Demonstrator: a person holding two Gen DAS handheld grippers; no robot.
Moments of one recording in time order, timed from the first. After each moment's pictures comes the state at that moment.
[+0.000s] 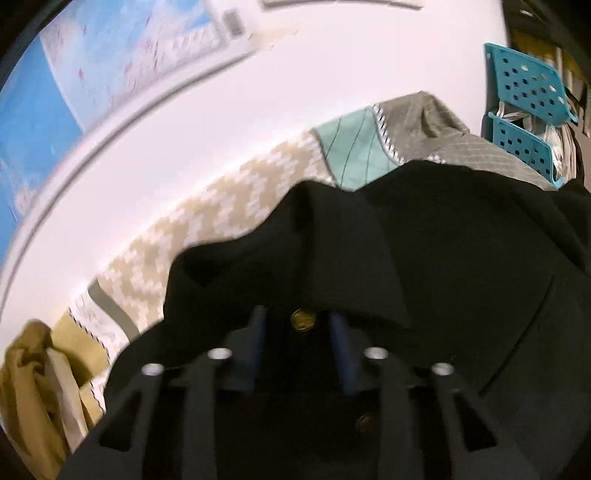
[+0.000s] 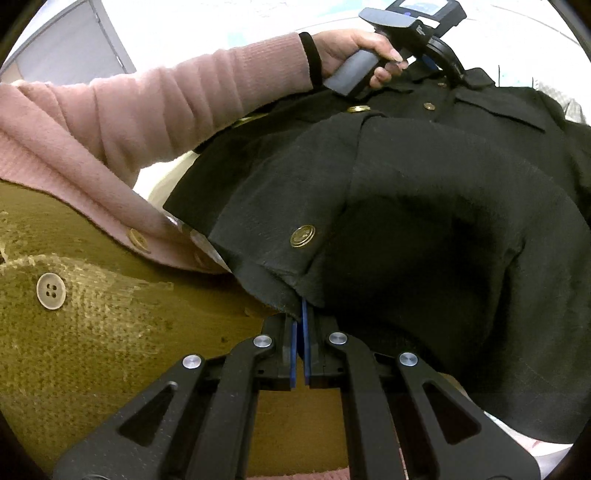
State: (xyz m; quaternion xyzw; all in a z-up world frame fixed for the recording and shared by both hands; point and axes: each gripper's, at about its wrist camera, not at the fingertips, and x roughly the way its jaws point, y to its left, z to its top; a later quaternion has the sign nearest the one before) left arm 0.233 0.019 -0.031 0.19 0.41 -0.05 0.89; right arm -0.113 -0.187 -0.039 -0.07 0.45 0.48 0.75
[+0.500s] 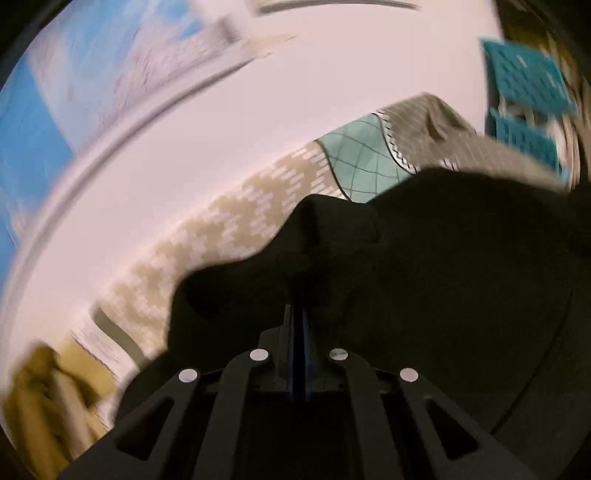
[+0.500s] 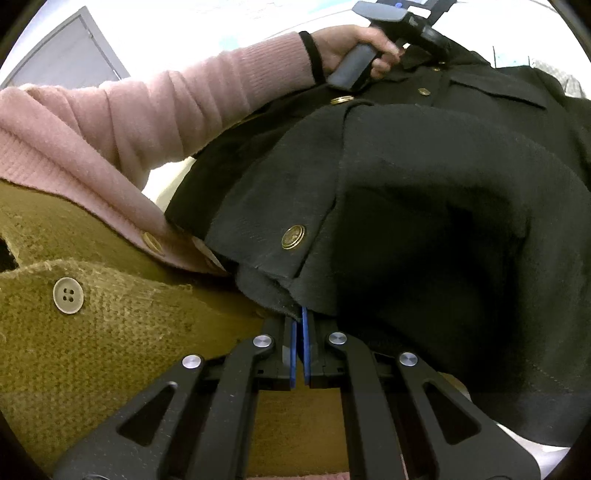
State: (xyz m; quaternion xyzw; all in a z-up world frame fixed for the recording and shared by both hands) left arm 0.246 0.016 -0.041 0.25 0.38 -0.04 0.89; right arm -0.111 -0.198 -0.047 -0.04 0.47 0.49 0.74
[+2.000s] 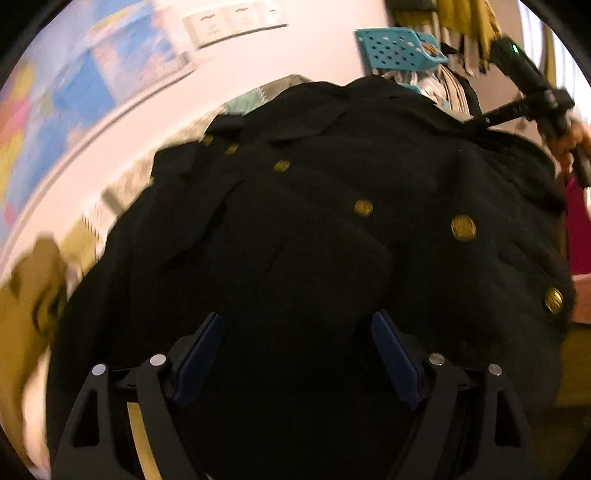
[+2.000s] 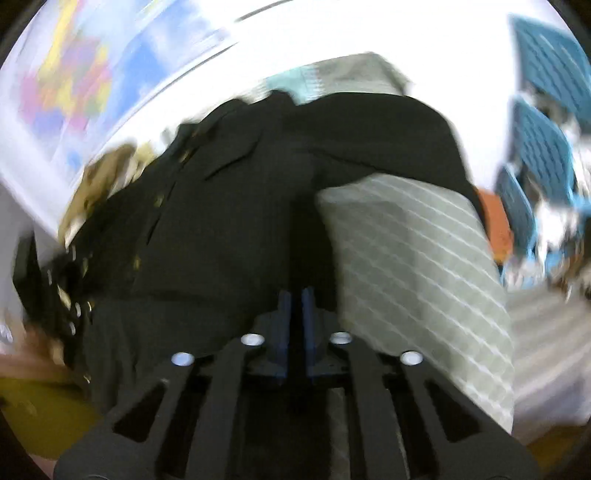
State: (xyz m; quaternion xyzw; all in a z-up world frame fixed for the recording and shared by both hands) left arm -0.044 0.064 -0.048 0.20 0.41 -0.19 0.87; right arm 0.033 -0.360 -0.035 0.08 0.48 0.24 0.84
